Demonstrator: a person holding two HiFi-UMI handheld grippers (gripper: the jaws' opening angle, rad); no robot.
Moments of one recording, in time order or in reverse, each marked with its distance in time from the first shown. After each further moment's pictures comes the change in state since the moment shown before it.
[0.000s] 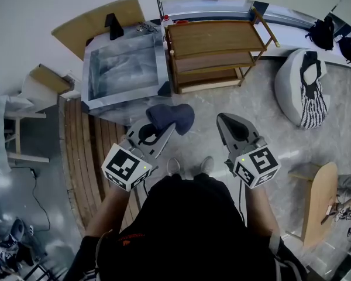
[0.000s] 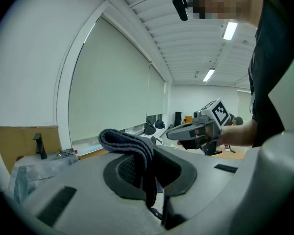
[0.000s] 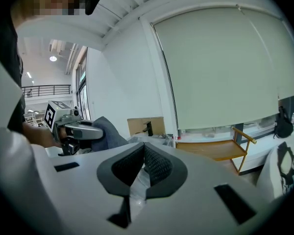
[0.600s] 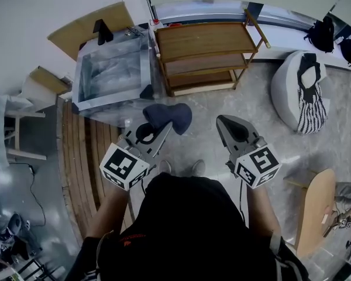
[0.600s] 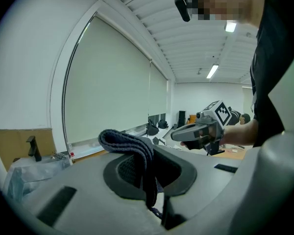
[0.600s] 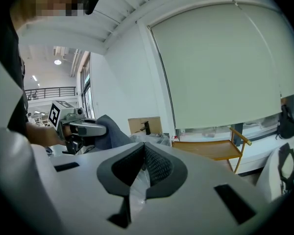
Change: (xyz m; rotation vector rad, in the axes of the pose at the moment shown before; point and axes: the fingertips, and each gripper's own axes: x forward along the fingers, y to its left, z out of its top) left arm 0.080 -0.054 0.018 0.013 0.005 0.053; right arm -0.064 -0.082 -0.008 -0.001 -0.001 0.065
